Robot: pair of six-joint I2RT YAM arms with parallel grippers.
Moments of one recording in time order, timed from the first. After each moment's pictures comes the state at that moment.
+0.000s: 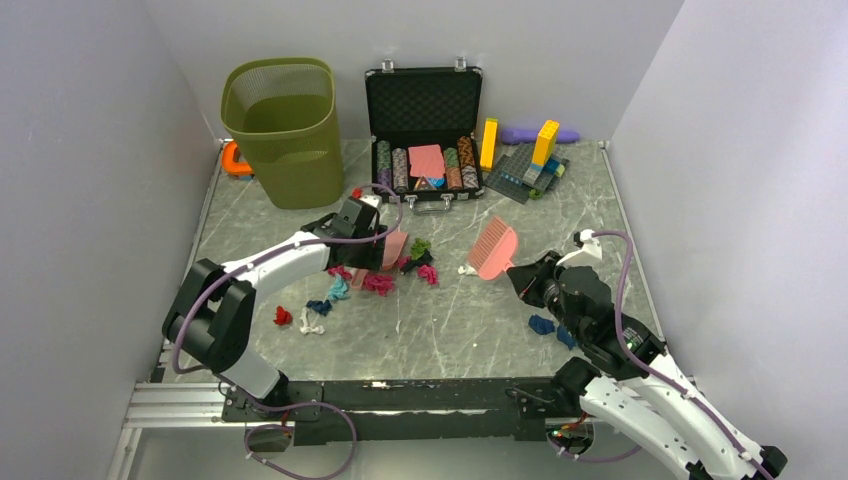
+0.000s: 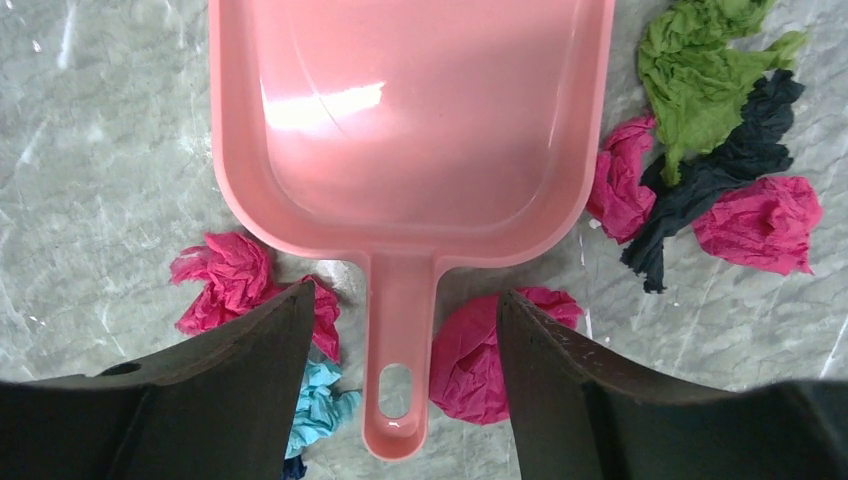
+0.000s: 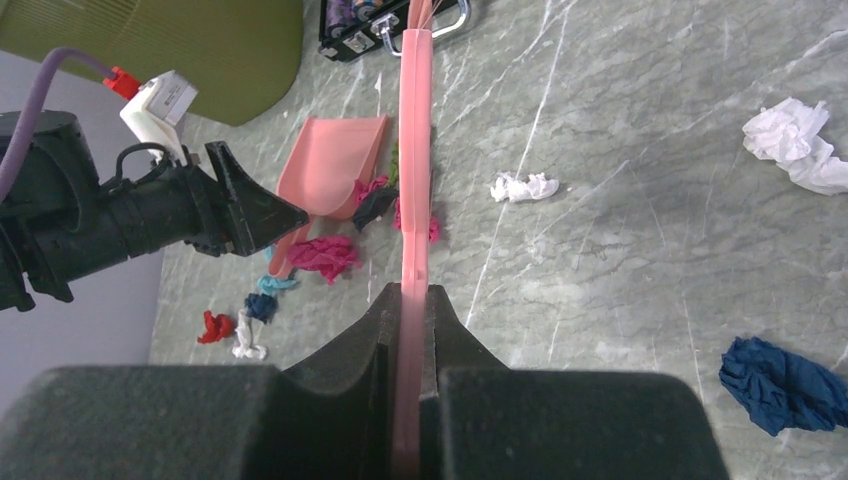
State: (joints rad) left arm -0.56 1.55 0.98 -0.40 -0.16 -0.32; right arm 0.70 0.49 0.65 -0.57 0.36 0.84
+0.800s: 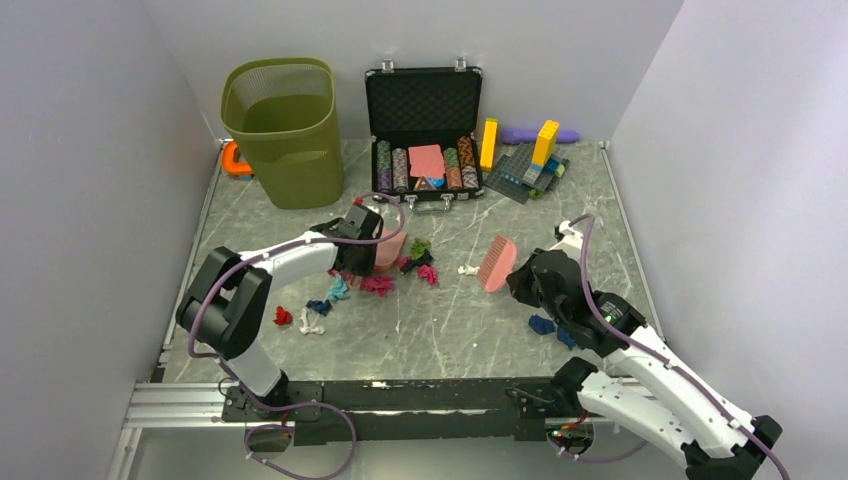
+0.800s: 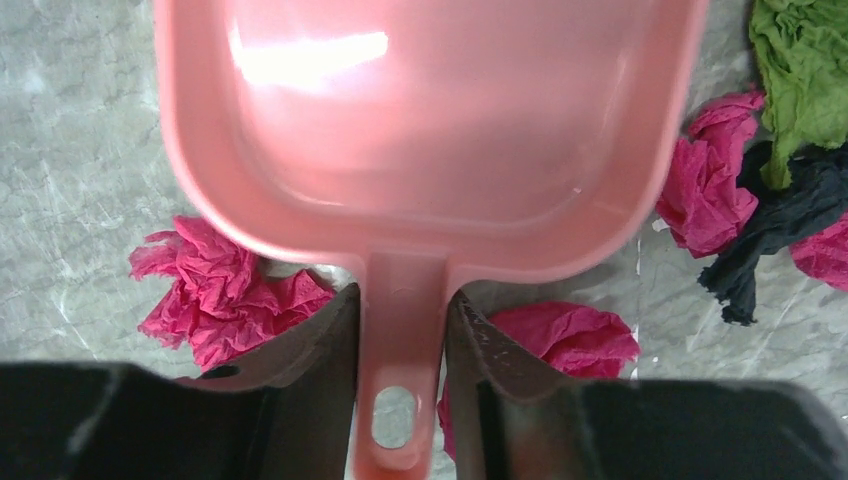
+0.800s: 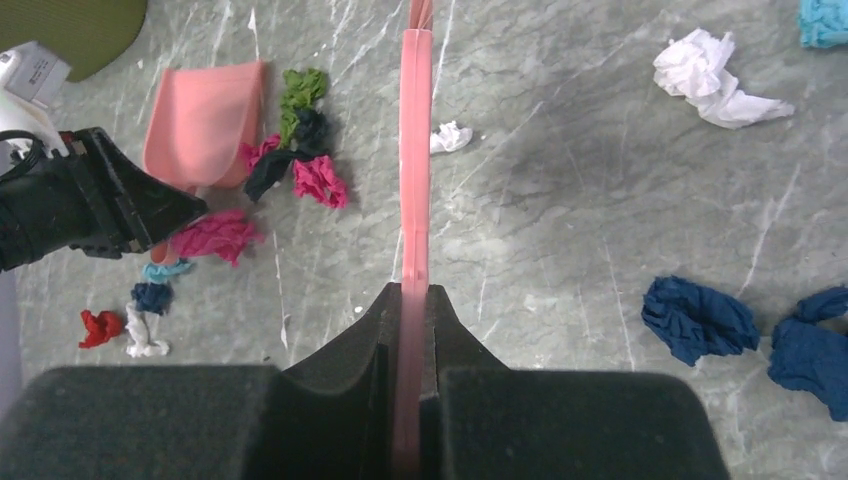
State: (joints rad) left arm -0.56 1.64 0.97 -0.40 -0.18 -0.36; right arm 0.70 0.68 0.73 -0.71 0.40 0.86
